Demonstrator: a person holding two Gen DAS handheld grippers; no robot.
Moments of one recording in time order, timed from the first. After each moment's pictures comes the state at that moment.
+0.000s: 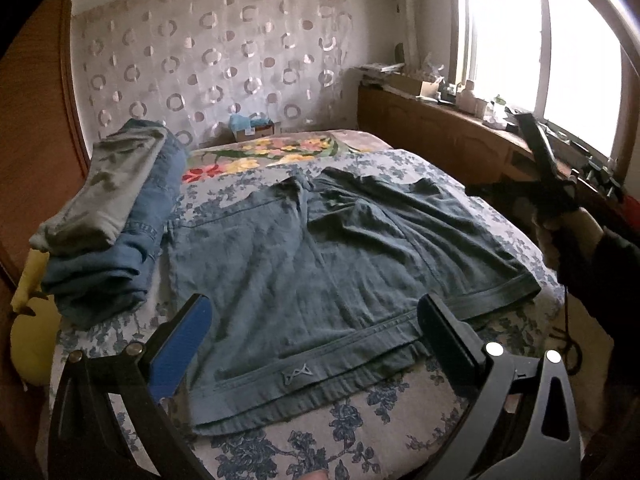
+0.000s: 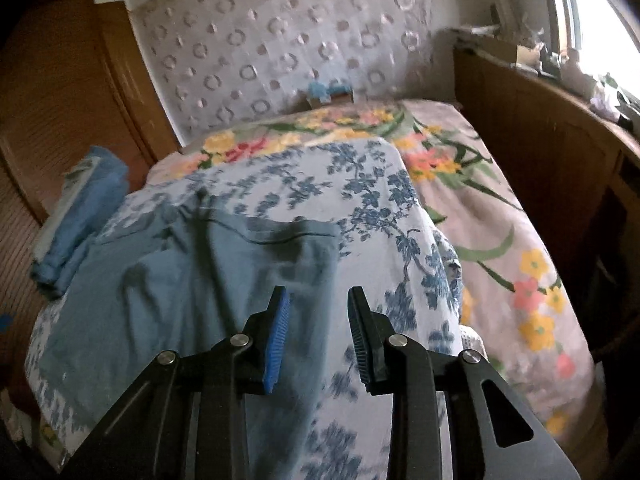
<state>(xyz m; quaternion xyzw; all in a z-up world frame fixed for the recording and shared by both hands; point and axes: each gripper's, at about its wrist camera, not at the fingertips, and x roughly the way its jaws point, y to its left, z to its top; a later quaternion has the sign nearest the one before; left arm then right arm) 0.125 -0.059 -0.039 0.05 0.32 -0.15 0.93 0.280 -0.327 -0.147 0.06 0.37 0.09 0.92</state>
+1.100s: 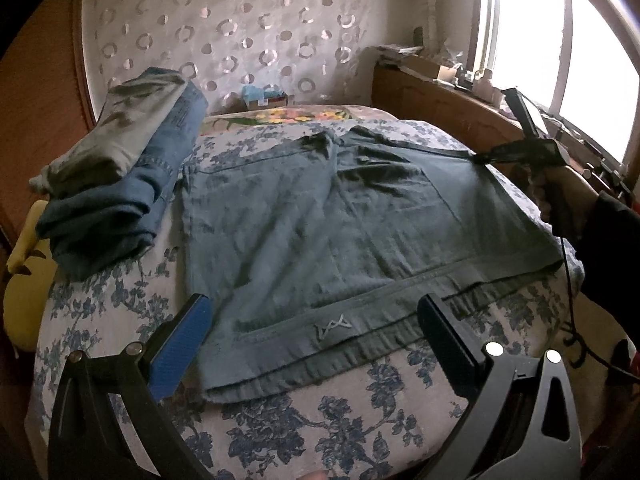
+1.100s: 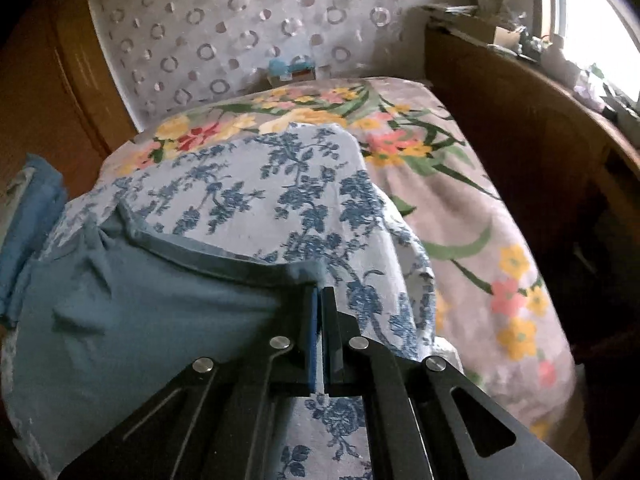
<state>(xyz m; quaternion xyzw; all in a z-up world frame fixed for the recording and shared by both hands) 0.124 -0.030 -0.076 0.03 0.37 -0.13 0.92 0.338 -0.350 -0.138 0.05 0.41 0.03 0.91</state>
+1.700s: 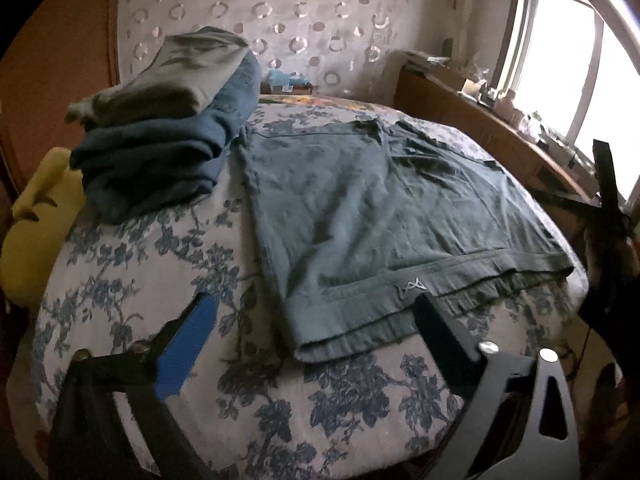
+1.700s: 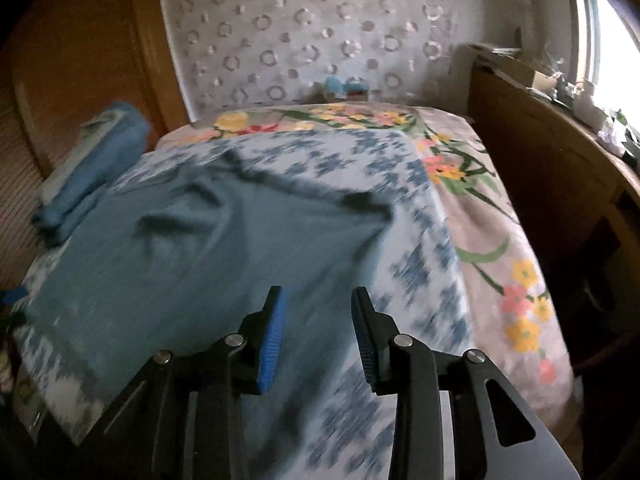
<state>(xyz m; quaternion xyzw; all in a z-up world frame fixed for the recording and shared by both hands) 0.118 0.035 -0.095 -0.04 0.38 -0.11 0.92 0.203 -0.320 -0.120 0.00 0.36 0.12 0.93</state>
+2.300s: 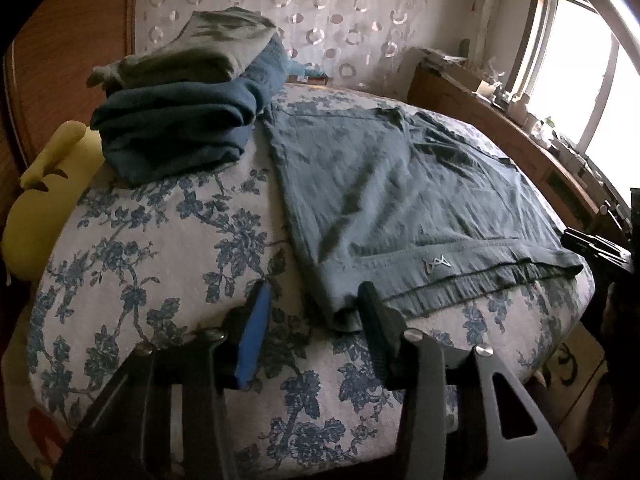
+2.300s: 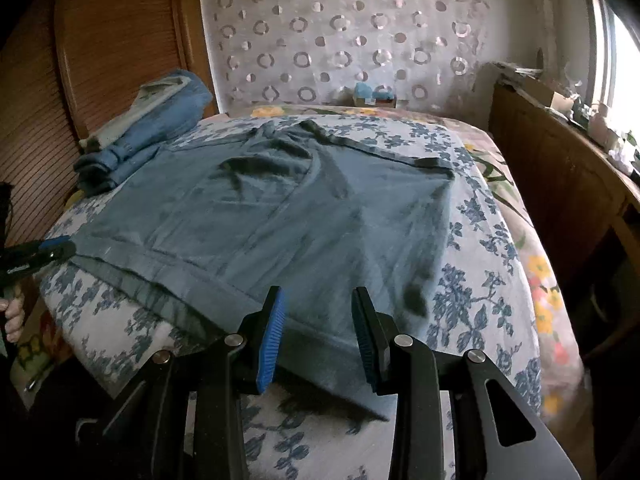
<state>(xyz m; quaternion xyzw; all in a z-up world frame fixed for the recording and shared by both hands) 0.112 0.048 -0.108 -0.05 0.40 -0.09 0.91 0.103 -0.298 -0.130 -0.03 0.34 0.15 0.93</state>
